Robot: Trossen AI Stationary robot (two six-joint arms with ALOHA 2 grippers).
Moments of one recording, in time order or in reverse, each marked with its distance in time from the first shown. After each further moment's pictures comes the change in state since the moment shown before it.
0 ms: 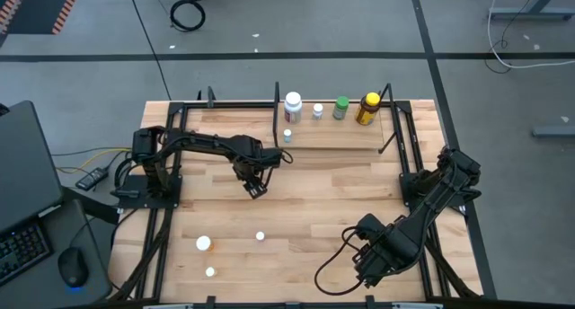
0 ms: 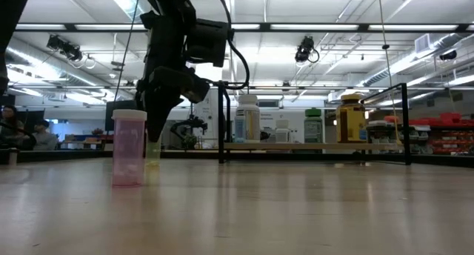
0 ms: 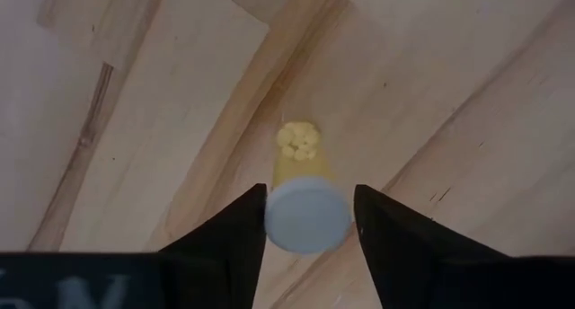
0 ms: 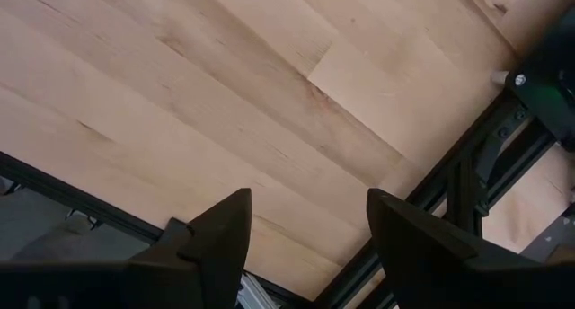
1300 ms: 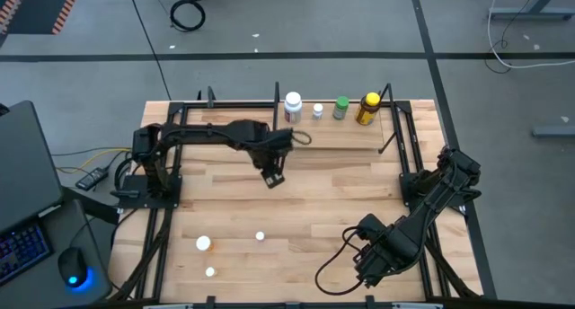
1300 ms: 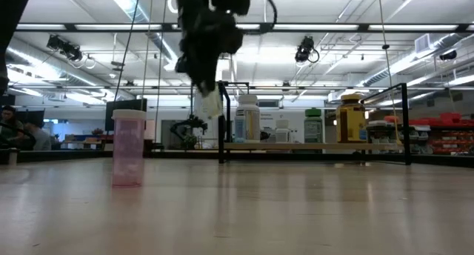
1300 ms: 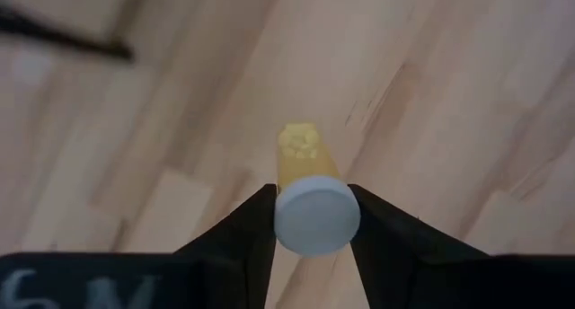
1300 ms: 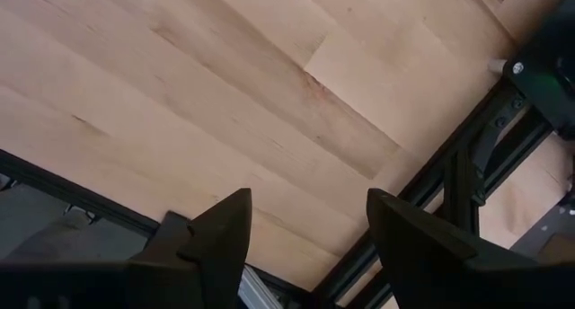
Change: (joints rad) left arm 0.021 0.000 0.334 -0.026 0.019 0.099; right arm 0.001 0.000 0.000 -0.005 -0.025 0.008
